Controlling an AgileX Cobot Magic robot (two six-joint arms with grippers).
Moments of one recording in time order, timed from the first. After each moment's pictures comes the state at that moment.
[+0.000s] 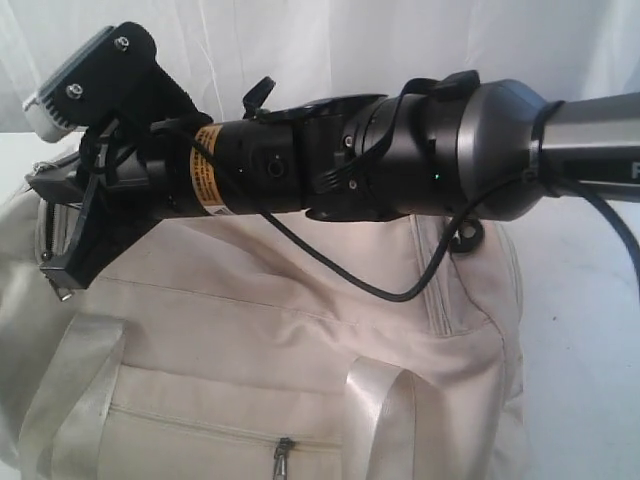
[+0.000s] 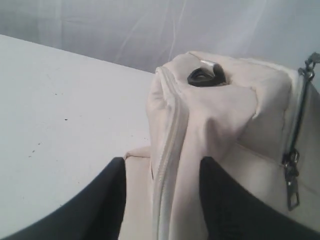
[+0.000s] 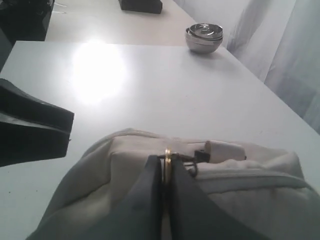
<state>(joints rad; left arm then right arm) 0.29 0.40 -0.03 1.28 -0.46 -1.50 0.99 1.79 -1.31 -1.24 -0.47 0.92</state>
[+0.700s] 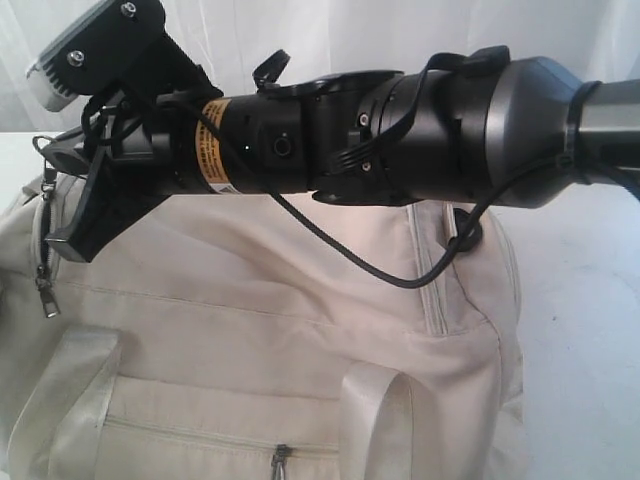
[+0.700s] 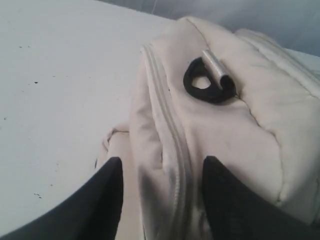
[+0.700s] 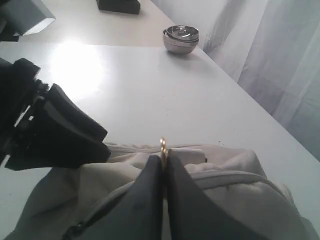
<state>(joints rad) 0.29 0.88 -0.32 1.59 -0.56 -1.70 0.99 1.76 -1.31 -1.24 -0.38 0.92</state>
